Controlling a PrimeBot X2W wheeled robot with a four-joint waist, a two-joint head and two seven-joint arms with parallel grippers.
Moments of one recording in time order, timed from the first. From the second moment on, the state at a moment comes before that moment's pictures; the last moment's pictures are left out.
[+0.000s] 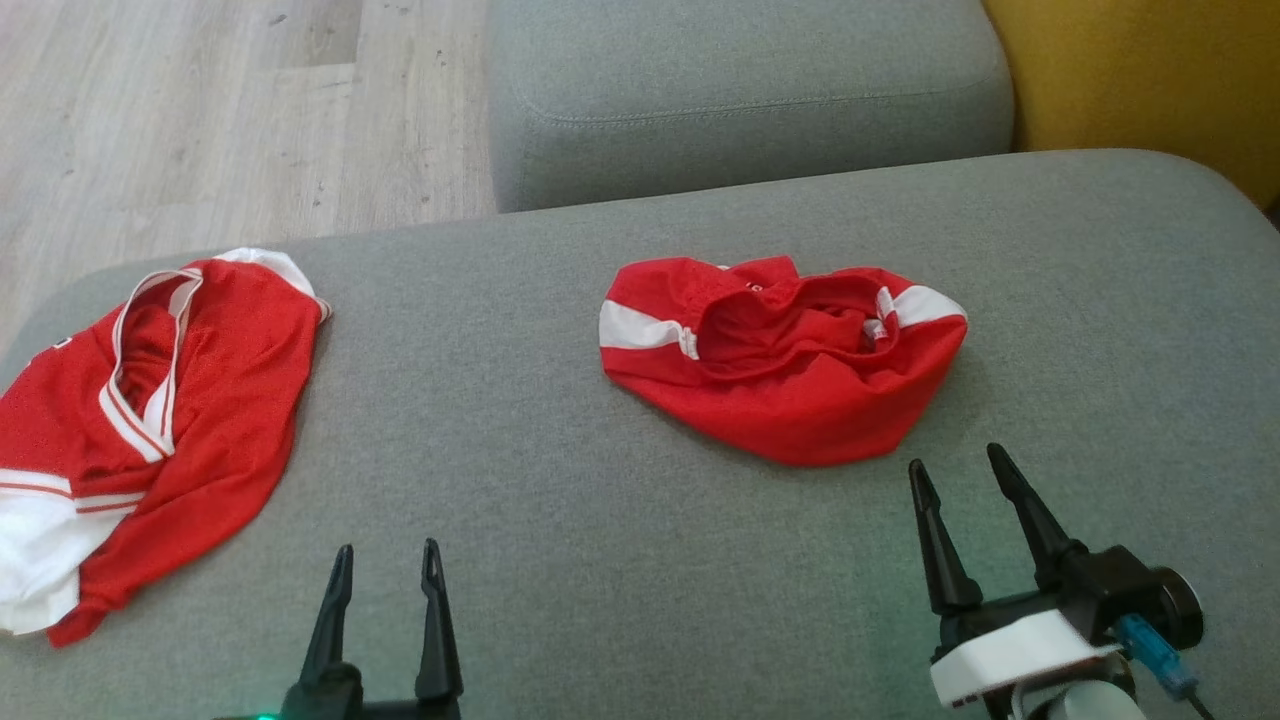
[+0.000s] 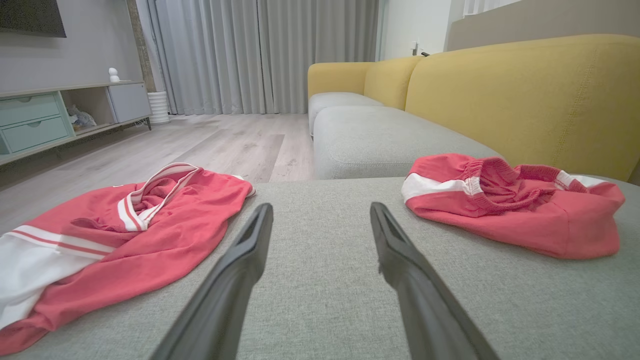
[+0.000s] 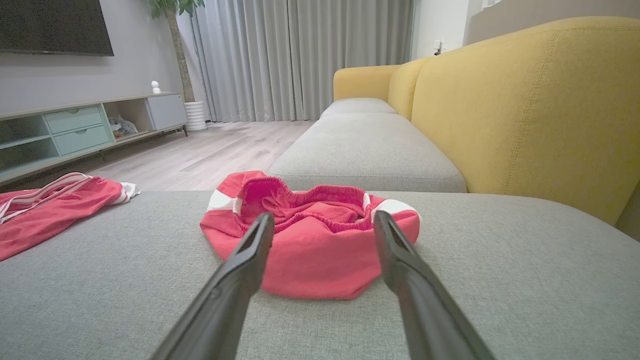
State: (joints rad) left arm 0.17 0.05 -0.23 0.11 -0.14 0.18 -0.25; right arm 0.05 -0.05 0.11 0.22 0.04 0.12 -0.26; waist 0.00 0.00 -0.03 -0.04
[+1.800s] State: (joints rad) left arm -1.04 0.05 -1.03 0.74 -1.17 0.11 -0.08; right arm -0.22 -0.05 0.22 0.16 0.15 0.12 -0.26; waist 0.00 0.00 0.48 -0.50
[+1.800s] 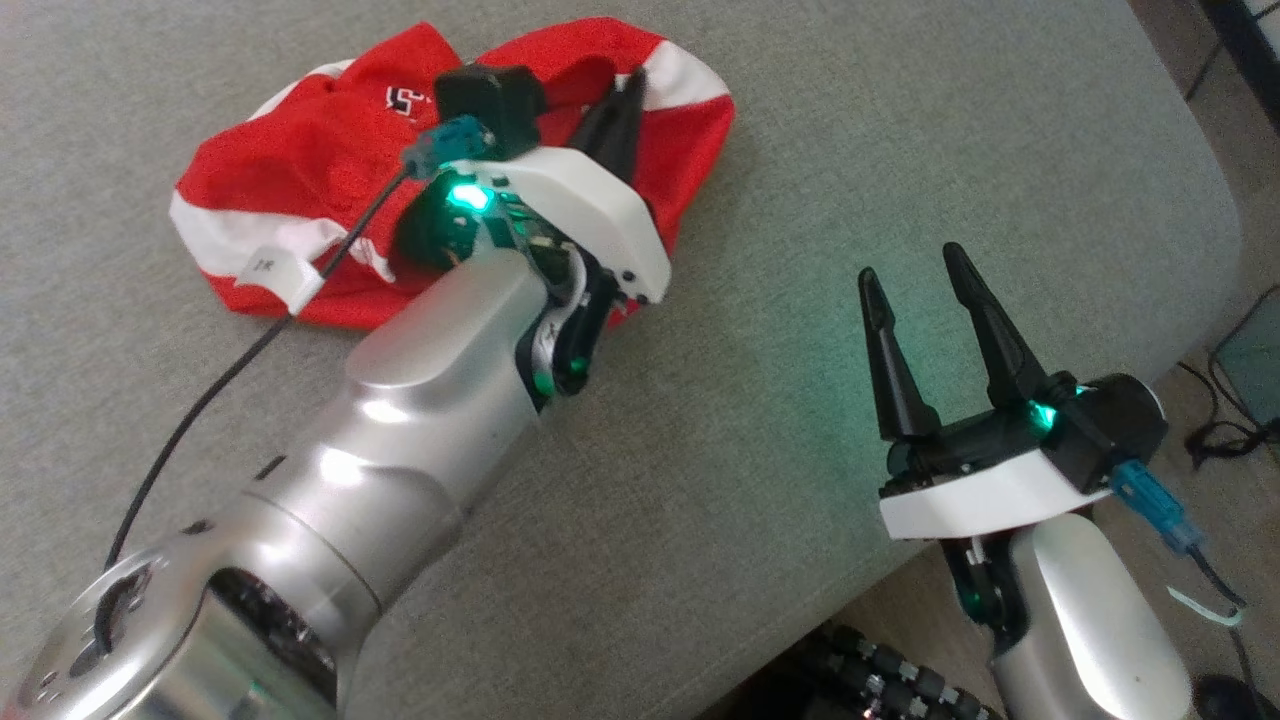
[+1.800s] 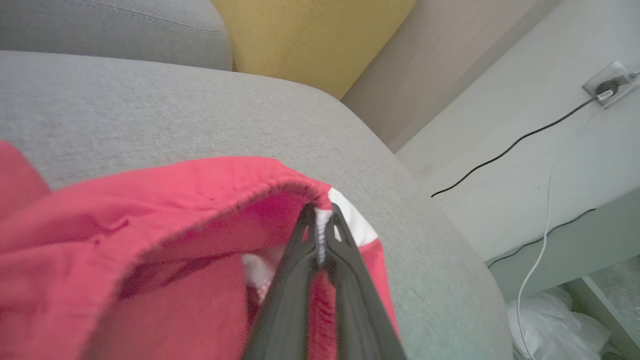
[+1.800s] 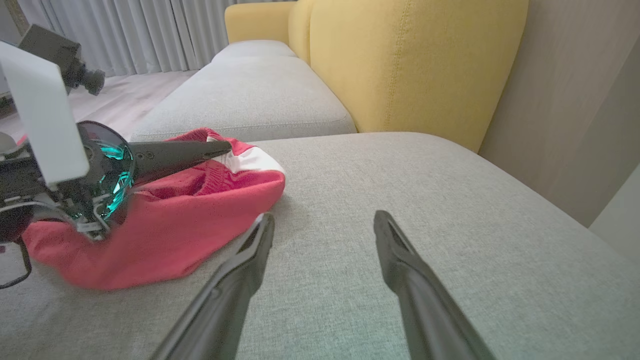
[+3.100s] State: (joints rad) left arm -0.65 0.51 -1.16 0.26 -1.25 0.15 -0.25; right arm -0.15 -0.07 0.09 0.22 0.14 0.12 -0.26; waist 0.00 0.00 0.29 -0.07
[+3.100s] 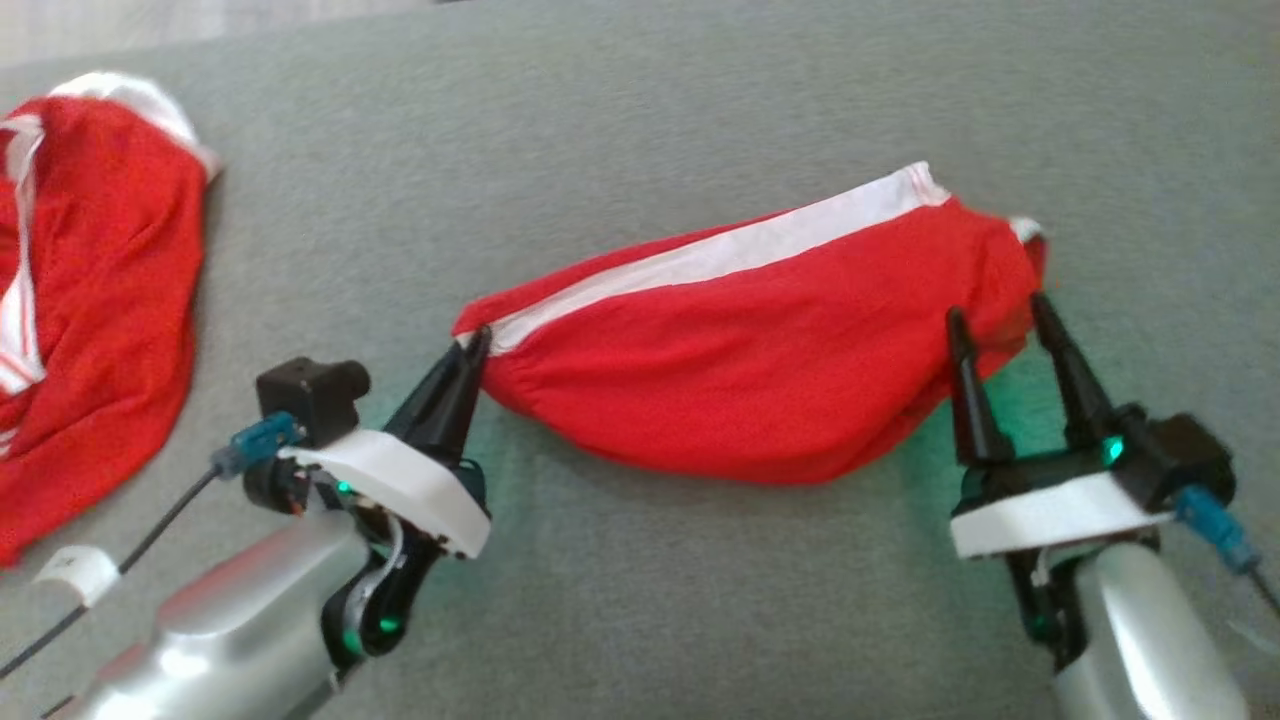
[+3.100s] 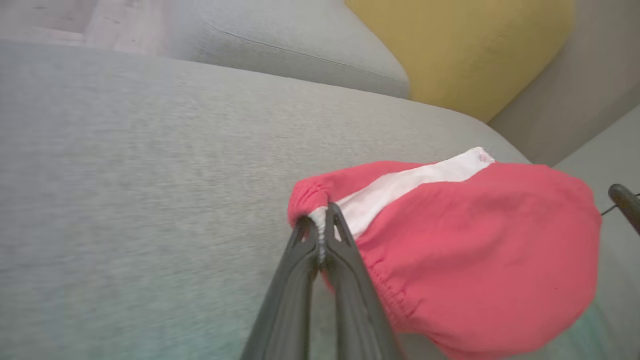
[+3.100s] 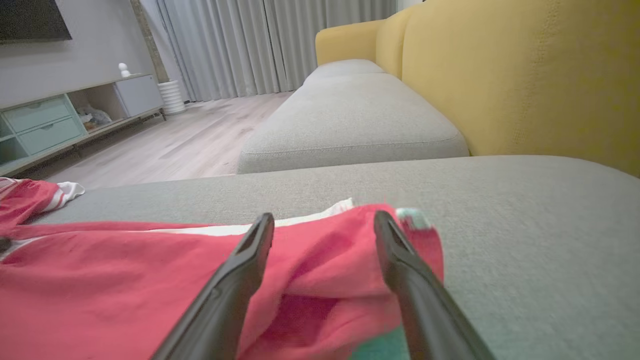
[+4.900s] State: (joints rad) left arm -1.49 0.25 -0.88 0.41 -0.65 0.06 -0.26; right arm -1.35 -0.71 0.41 0.58 0.55 0.12 -0.26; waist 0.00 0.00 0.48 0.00
